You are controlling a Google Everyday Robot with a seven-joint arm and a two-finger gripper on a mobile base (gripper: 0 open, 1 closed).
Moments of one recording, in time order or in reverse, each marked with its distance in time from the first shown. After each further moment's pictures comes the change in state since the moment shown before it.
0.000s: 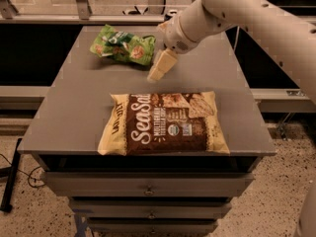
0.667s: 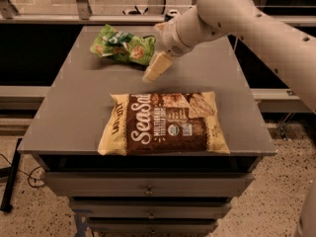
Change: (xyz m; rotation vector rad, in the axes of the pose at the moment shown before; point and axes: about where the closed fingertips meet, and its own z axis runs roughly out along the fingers) arm -0.003 -0.010 0.019 0.062 -0.045 -0.010
